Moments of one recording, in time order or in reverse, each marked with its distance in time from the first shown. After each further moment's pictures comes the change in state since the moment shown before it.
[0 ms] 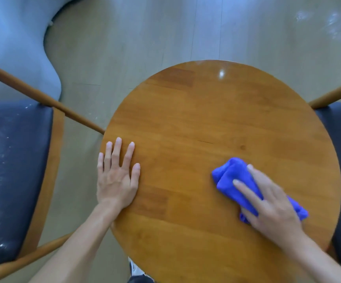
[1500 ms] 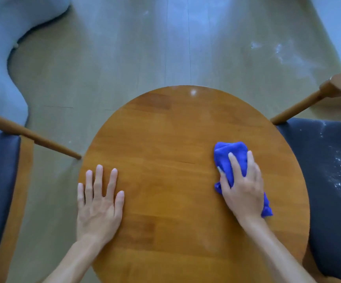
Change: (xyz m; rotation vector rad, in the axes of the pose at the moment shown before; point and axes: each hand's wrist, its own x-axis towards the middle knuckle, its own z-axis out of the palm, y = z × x) left_hand 0.002 -0.002 -0.003 -0.058 -0.062 -0.001; right_hand 0.076 -0.005 0.023 -0.177 0.190 0.616
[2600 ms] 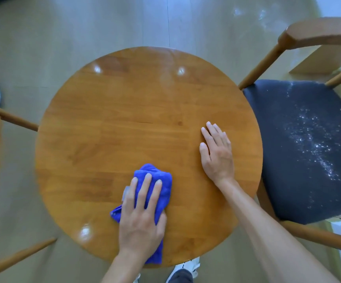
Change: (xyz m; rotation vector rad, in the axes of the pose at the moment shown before) left_hand -0.142 0.150 0.035 -0.212 0.098 0.396; right_hand -0.029 0.063 -0.014 0.360 -0.180 -0.020
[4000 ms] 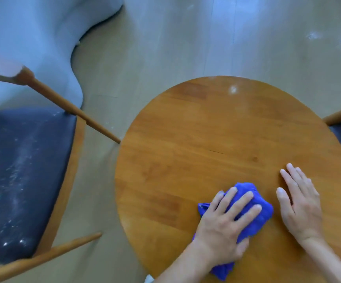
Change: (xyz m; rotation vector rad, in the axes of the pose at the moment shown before) left_hand 0.070 -0.004 -0.004 -0.064 -0.080 0.304; right_hand 0.002 0.002 0.004 -0.039 -0.002 -0.075
